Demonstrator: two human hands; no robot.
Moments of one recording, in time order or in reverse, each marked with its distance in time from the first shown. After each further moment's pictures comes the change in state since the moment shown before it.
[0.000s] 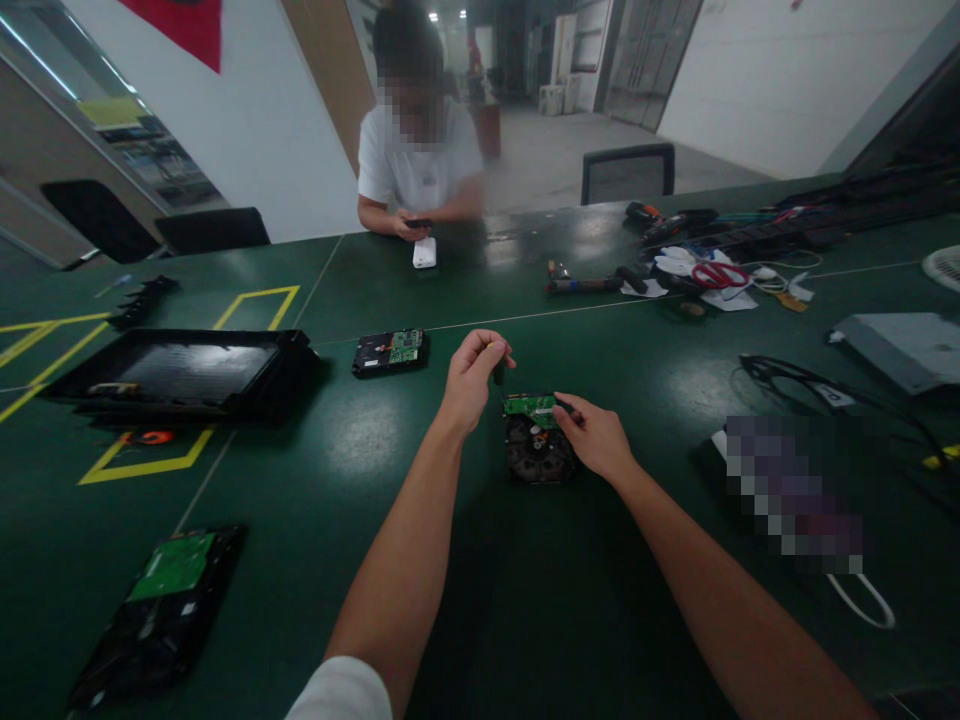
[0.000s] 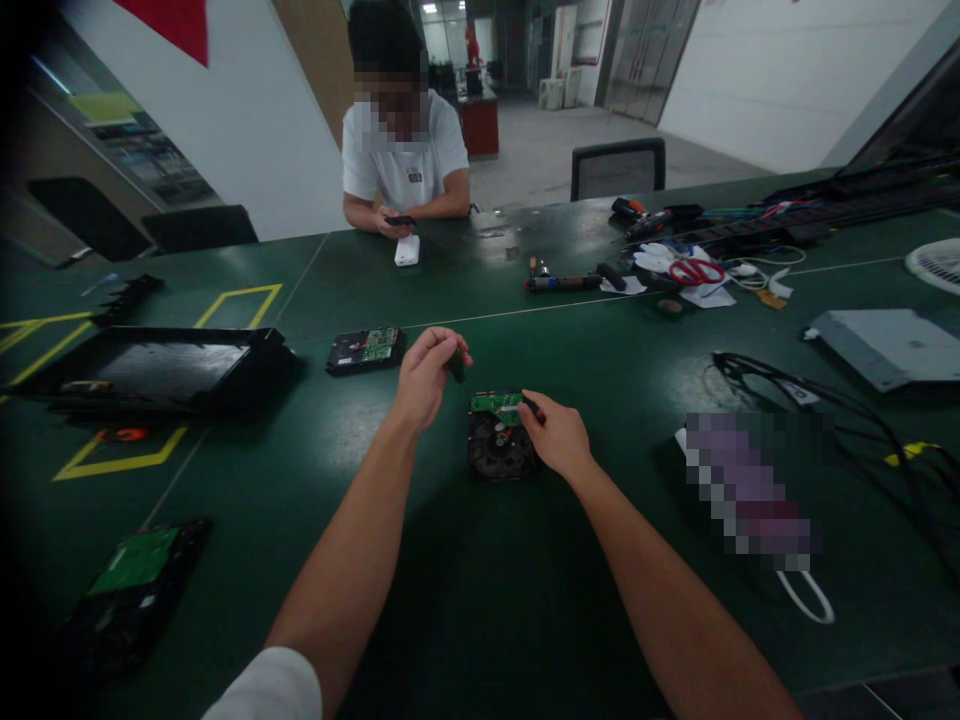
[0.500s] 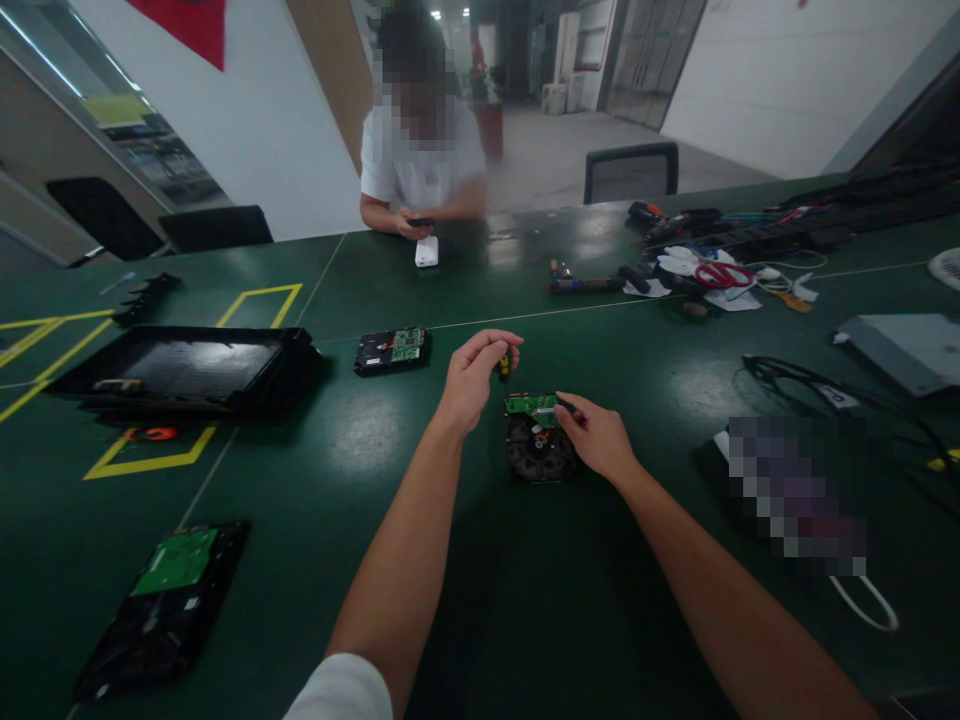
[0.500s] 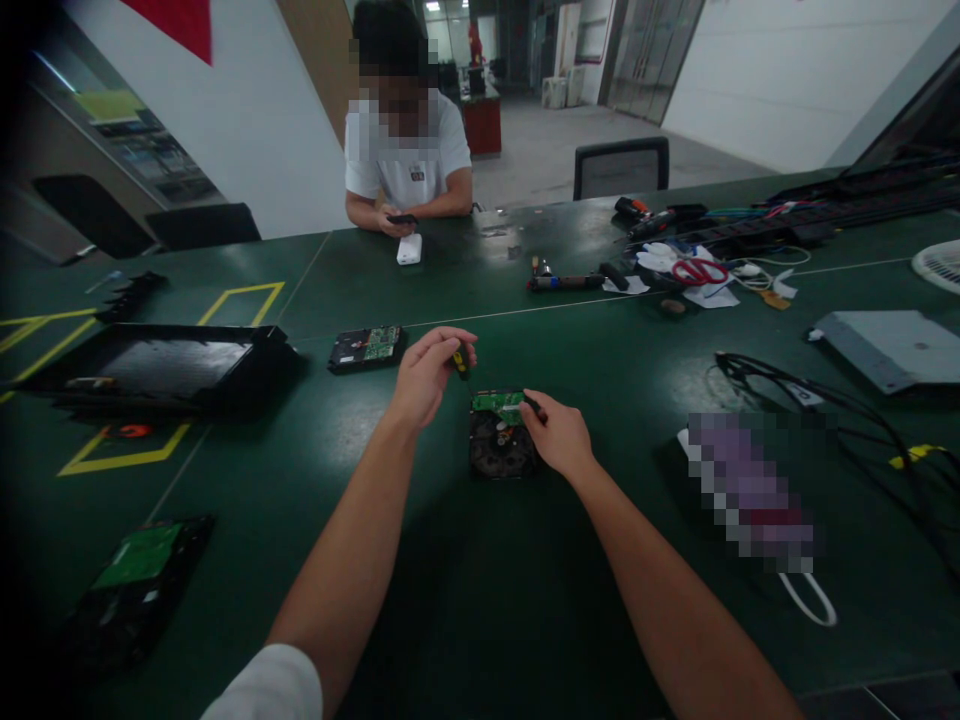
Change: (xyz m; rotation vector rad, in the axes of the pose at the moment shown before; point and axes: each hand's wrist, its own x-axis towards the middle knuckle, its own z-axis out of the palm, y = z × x) left_hand -0.001 0.011 0.000 -0.011 -0.060 -0.038; right_hand 0.001 0.003 0.000 -0.026 -0.001 -0.011
